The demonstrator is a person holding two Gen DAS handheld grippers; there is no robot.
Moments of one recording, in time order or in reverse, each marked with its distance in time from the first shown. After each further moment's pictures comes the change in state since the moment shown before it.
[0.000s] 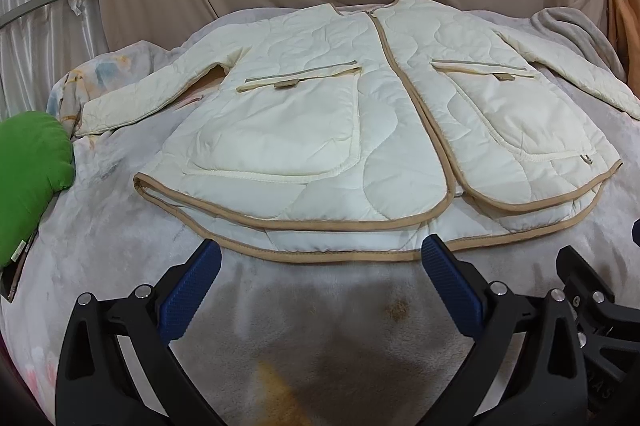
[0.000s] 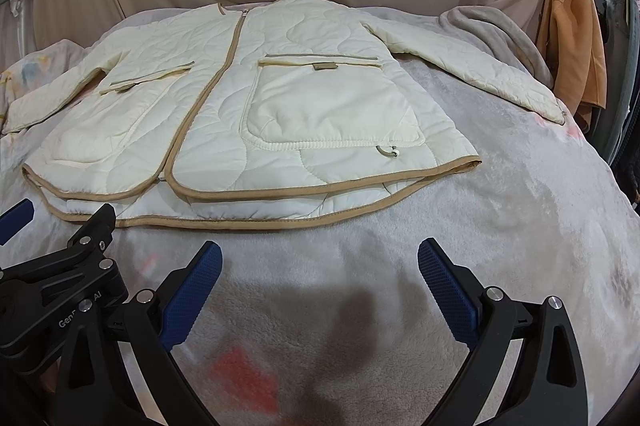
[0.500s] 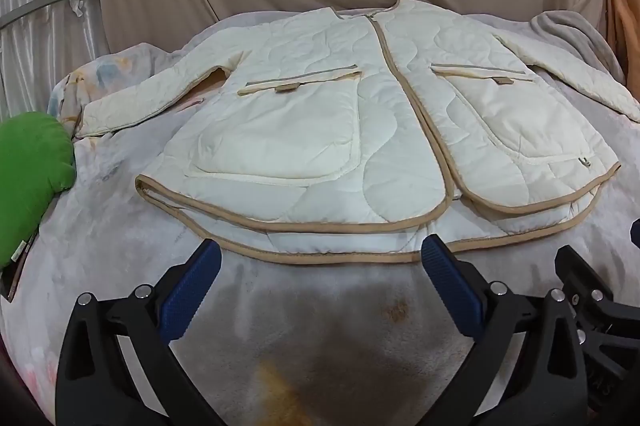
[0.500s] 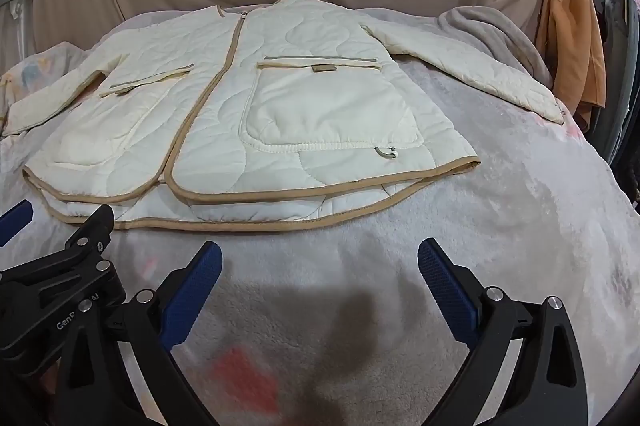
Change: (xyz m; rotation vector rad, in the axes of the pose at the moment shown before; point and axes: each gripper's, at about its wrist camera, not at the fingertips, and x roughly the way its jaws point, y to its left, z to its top) left arm -0.002 -0.003 0.003 -0.004 -0.008 0.002; right arm 0.000 -0.001 0.001 0.004 -0.002 0.001
